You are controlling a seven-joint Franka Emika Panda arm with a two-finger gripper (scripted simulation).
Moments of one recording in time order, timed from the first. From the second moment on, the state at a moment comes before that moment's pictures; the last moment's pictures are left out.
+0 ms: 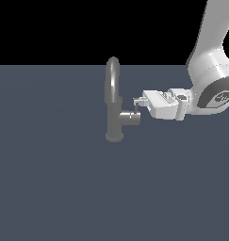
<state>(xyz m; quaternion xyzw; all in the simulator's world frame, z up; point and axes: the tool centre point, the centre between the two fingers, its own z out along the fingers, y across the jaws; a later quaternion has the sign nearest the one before) 0.013 -0.077 0.169 -0.49 0.51 0.48 0.51</state>
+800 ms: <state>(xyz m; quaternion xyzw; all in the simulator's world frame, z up) -0.027 -0.074 0.150 -0.50 0.51 0.48 0.52</state>
